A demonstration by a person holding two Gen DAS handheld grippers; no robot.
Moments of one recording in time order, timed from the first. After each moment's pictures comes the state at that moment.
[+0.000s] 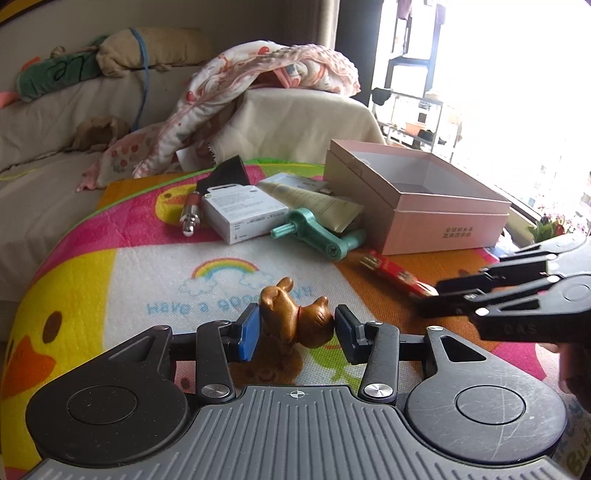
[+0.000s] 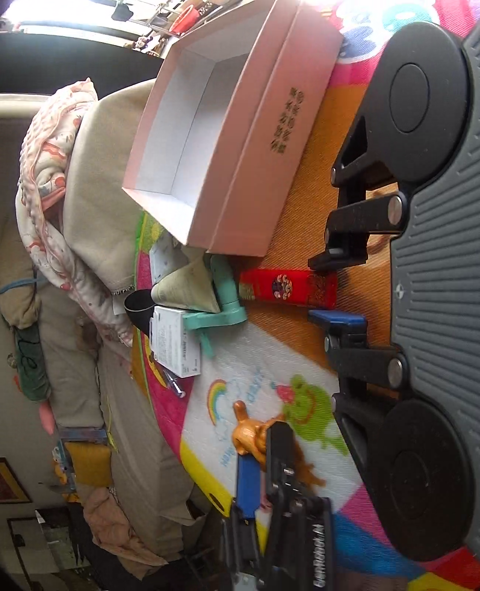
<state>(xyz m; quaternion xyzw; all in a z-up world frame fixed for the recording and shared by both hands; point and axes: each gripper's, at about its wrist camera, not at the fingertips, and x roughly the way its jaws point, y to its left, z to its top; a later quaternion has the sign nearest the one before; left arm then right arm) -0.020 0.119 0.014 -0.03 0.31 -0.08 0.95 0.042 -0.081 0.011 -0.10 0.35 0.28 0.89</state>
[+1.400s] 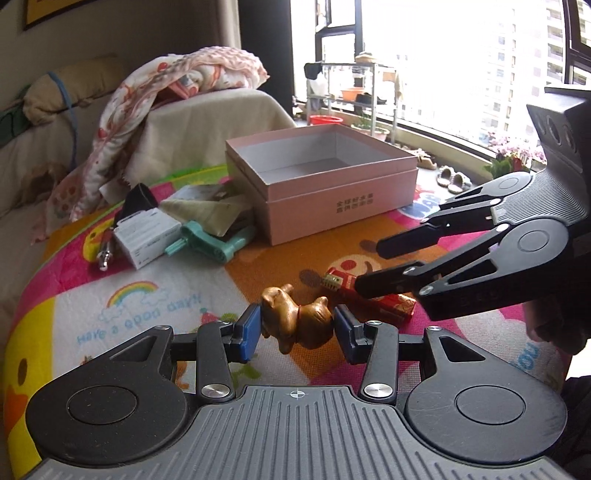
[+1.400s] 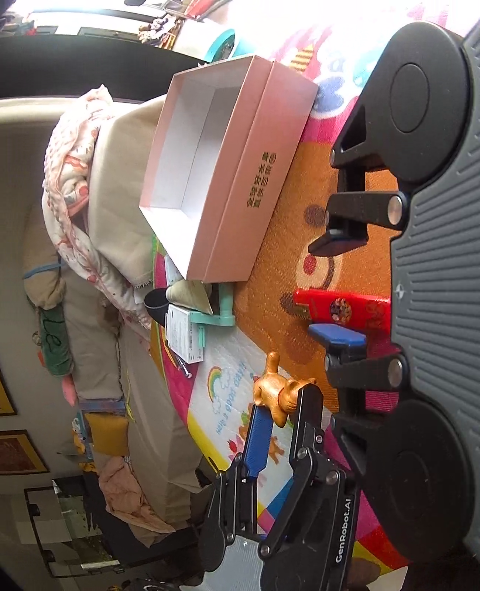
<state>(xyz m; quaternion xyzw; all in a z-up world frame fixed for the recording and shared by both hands) -0.040 0.039 0.031 0.08 0.32 -0.15 0.93 0.017 -0.142 0.025 -0.09 0.32 0.33 0.89</state>
